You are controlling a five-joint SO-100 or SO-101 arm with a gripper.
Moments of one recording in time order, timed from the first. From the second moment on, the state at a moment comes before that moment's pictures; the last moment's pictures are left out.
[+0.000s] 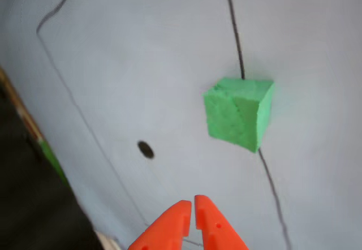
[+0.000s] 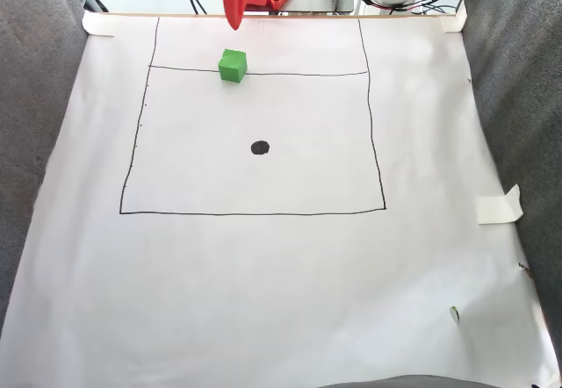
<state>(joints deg) 11.9 151.9 139.8 62.8 23.3</state>
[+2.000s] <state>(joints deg) 12.6 107.1 114.0 86.7 3.7</state>
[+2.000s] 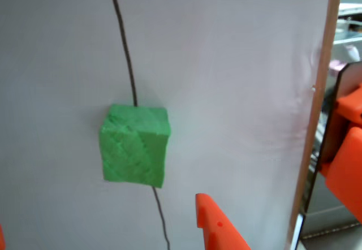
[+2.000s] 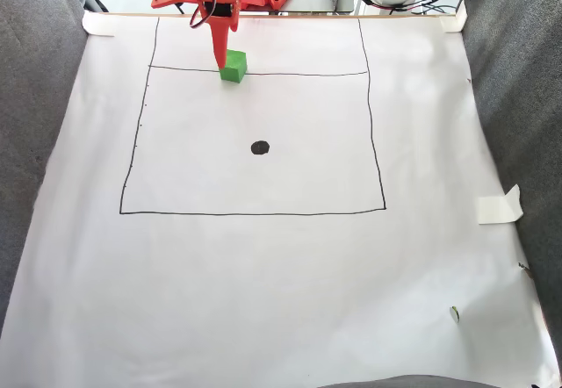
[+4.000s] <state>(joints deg) 14.2 104.2 128.3 70.6 -1.0</state>
